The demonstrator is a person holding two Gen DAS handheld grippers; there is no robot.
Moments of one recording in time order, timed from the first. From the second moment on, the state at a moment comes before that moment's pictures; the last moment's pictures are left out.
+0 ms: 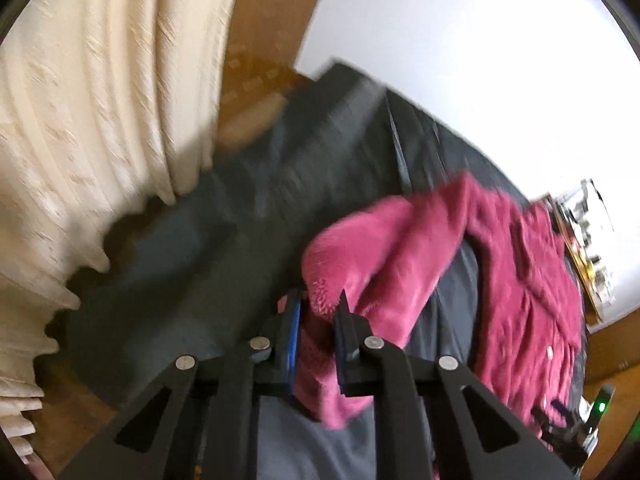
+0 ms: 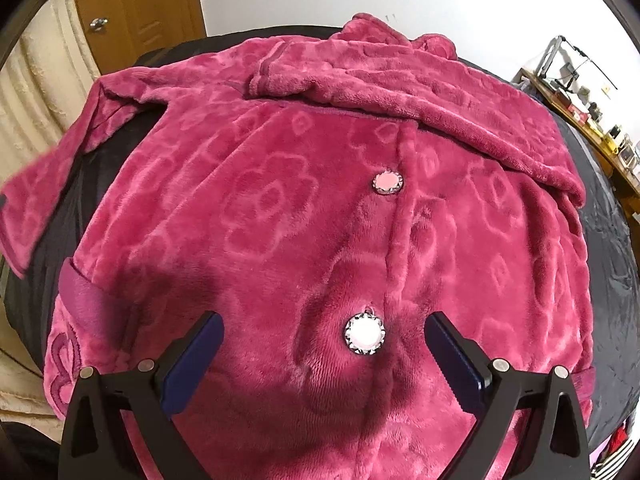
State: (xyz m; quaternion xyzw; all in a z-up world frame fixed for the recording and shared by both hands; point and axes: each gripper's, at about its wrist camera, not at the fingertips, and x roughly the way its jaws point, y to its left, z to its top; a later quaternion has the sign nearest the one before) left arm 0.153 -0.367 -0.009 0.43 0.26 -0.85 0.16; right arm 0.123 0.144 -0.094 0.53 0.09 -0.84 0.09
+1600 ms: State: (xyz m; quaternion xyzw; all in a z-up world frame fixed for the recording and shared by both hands) left arm 0.025 -0.038 0.188 0.37 0.27 -0.88 -0.13; right arm 0.136 0.300 -0.054 0.49 -0.03 -0.87 0.10
